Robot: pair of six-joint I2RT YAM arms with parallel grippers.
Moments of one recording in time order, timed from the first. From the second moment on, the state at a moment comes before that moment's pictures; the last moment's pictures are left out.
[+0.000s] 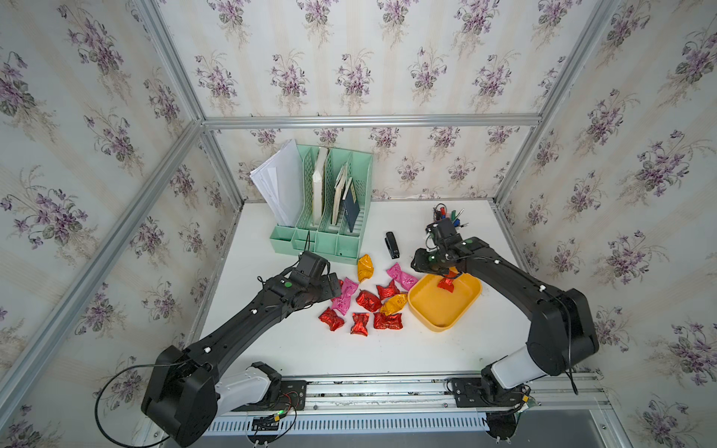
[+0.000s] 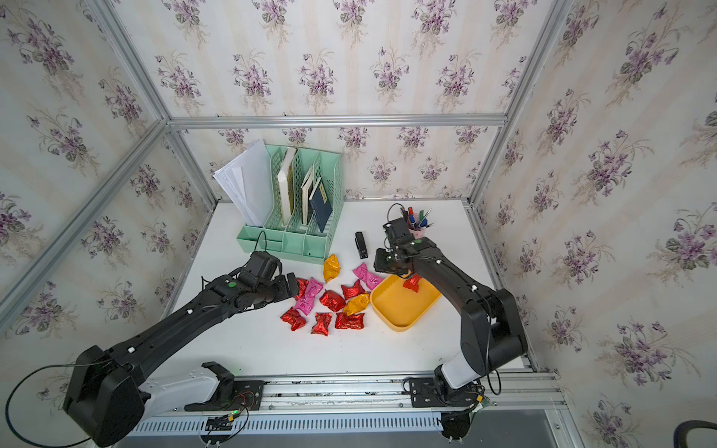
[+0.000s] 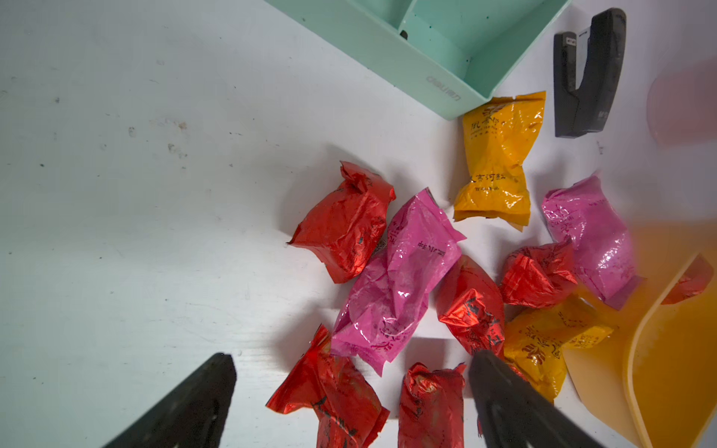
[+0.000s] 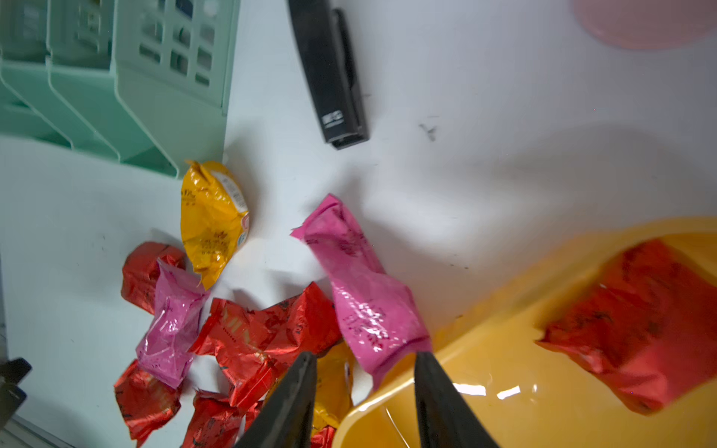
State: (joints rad) left arm -0.50 1.20 0.82 -0.64 -0.03 -0.76; right arm 0.48 1.59 1.18 -0.68 -0.12 0.44
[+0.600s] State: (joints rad) left arm -0.51 0.86 0.59 -0.75 -0.02 -0.75; right arm 0.59 1.87 1.39 -0.72 -0.05 0.31
